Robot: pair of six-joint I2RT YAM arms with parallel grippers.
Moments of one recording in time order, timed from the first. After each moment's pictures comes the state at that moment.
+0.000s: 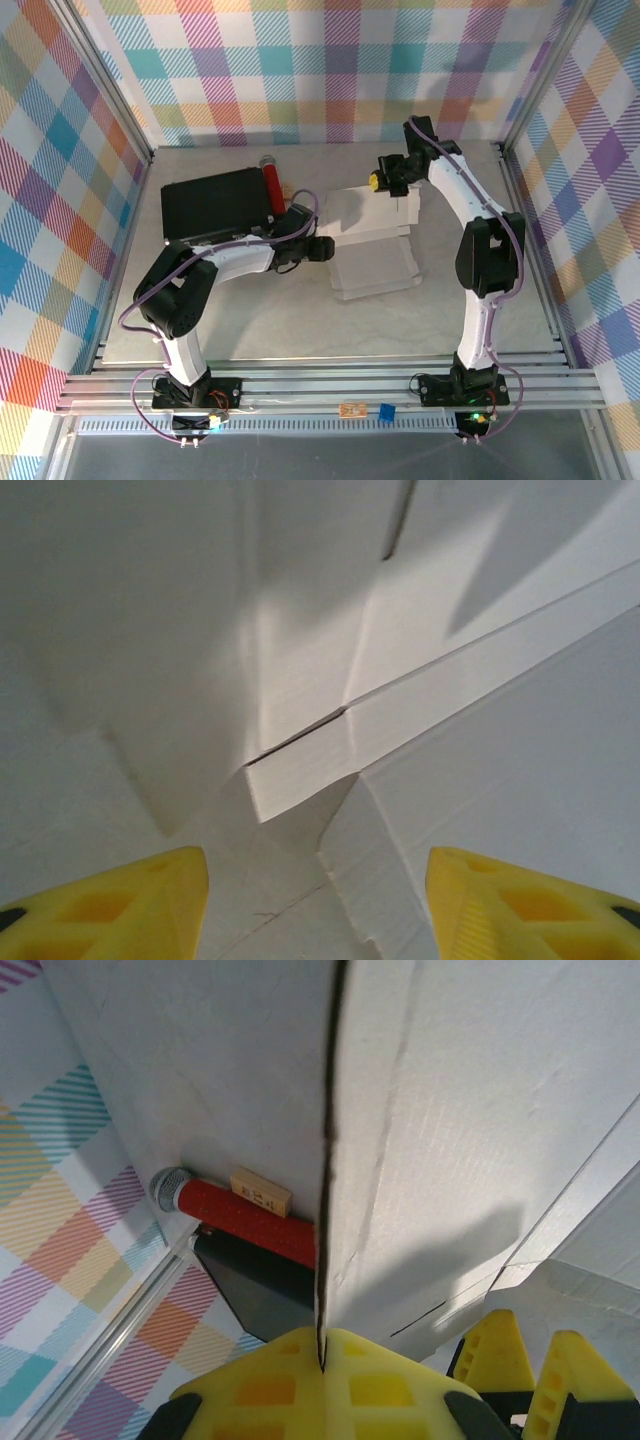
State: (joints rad) left arm -0.63 1.80 1.06 -0.11 0.06 -0.50; right arm 0.23 2.04 1.88 -0.87 -0.50 1.58
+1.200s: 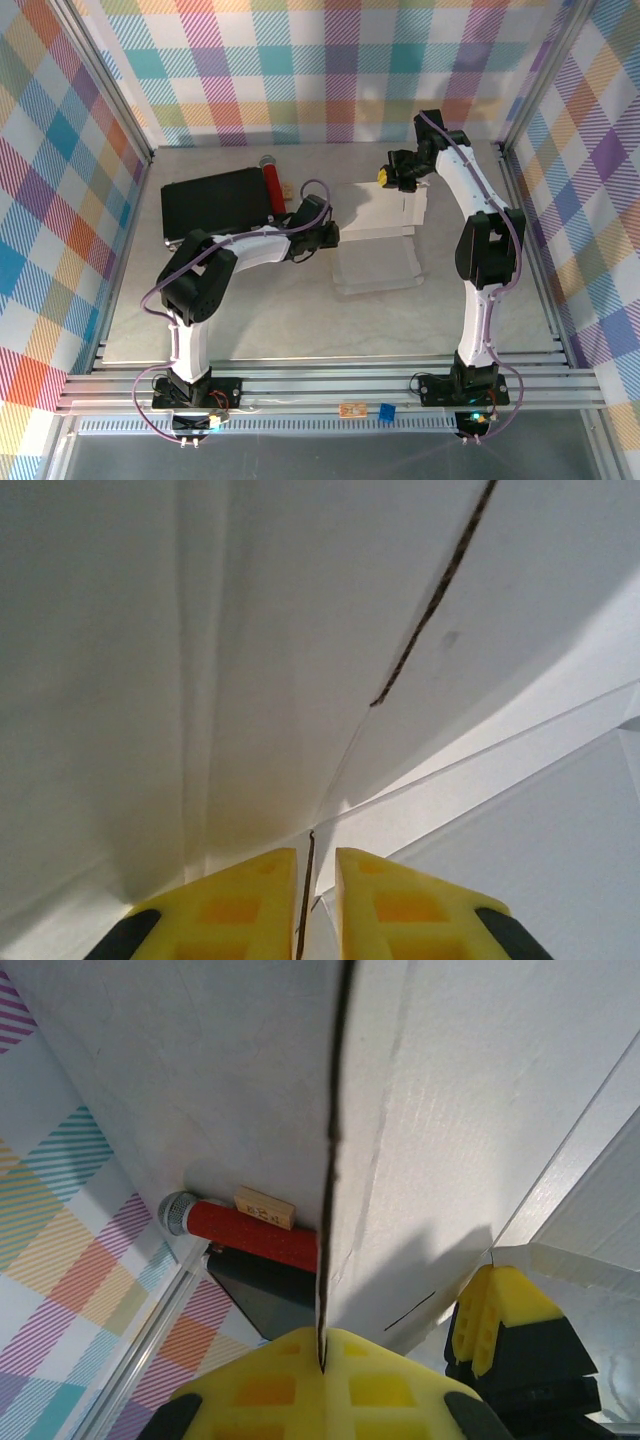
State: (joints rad) left arm -0.67 1.96 1.26 -0.12 -0.02 -0.61; right arm 0.18 2.12 2.02 -1.01 -0.54 1.59
